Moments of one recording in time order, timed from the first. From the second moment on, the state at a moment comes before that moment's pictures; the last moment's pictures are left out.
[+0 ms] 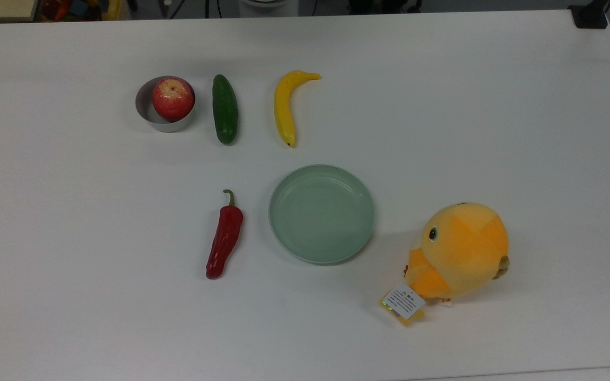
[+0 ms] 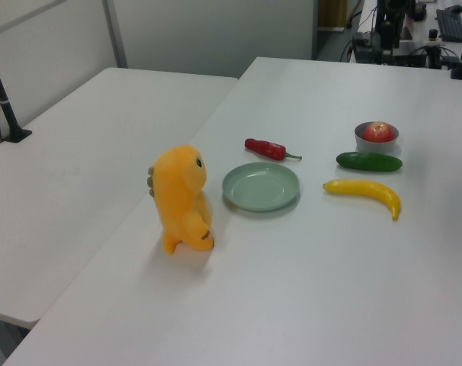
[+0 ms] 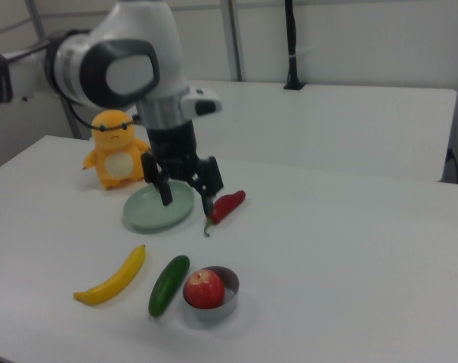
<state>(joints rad) -0.17 -0.04 -0.06 -1.80 -0.08 1.72 -0.23</state>
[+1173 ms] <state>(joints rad) -0.18 -0.02 -0.05 -1.98 -0.08 1.92 -0.25</state>
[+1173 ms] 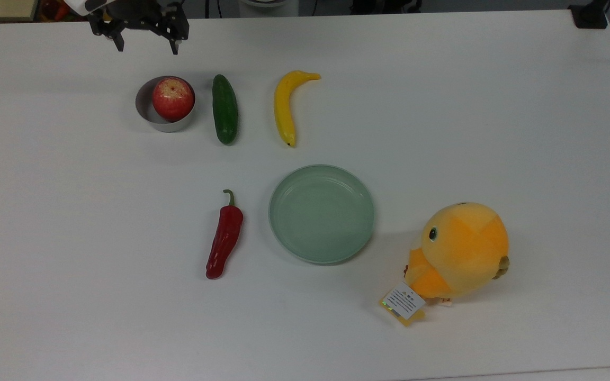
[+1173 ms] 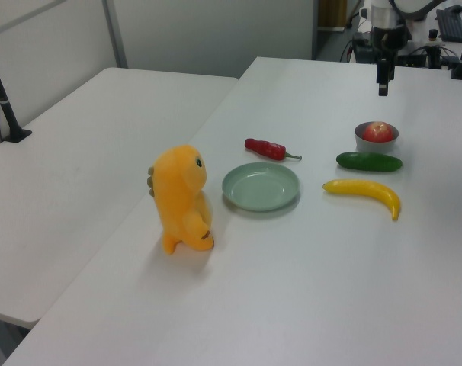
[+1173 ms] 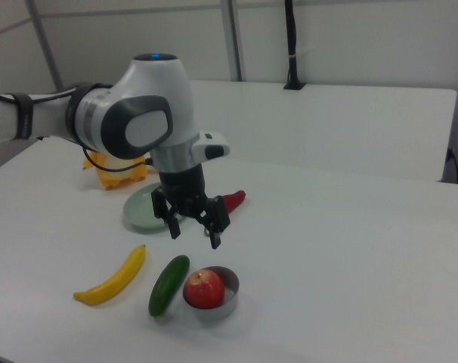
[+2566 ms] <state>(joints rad) -0.18 0.11 -0.05 -2.14 -0.08 2.20 -0.25</state>
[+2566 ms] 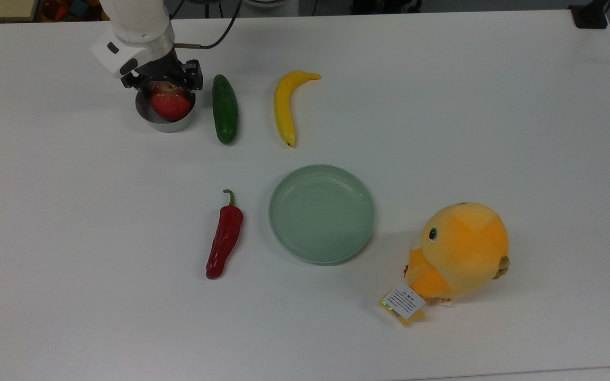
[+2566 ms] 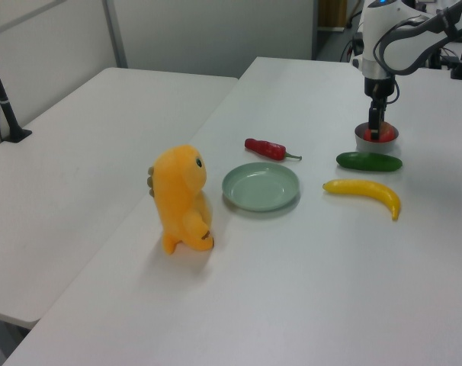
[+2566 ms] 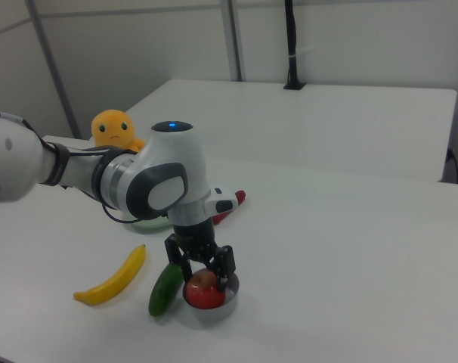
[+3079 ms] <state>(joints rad) -0.18 0.11 -0.05 -2.13 -0.08 2.19 -0.25</state>
